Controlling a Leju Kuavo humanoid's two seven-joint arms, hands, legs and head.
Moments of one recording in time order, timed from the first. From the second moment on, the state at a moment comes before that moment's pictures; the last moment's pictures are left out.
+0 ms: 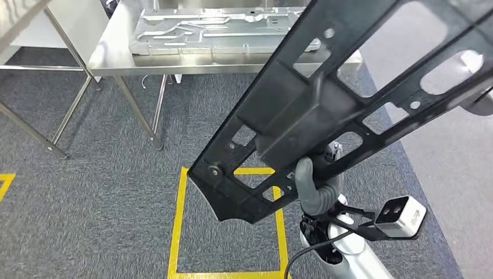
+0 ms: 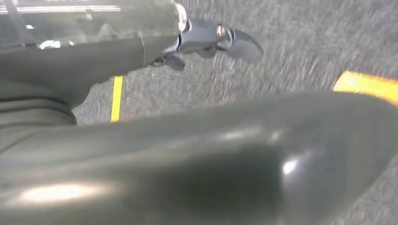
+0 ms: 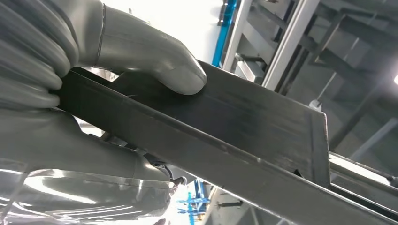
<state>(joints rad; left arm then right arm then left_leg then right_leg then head) -0.05 0.04 -0.52 -0.16 0.88 0.13 -0.32 -0.29 -0.12 0.54 -1.89 -0.23 0.01 -0.70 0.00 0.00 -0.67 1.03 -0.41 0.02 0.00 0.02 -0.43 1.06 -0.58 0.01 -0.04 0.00</state>
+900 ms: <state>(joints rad) -0.05 0.04 -0.52 -0.16 0.90 0.12 -0.33 -0.25 -0.10 0.55 -1.82 -0.12 0.05 -0.70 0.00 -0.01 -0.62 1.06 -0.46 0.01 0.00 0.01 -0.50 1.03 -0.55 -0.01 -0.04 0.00</state>
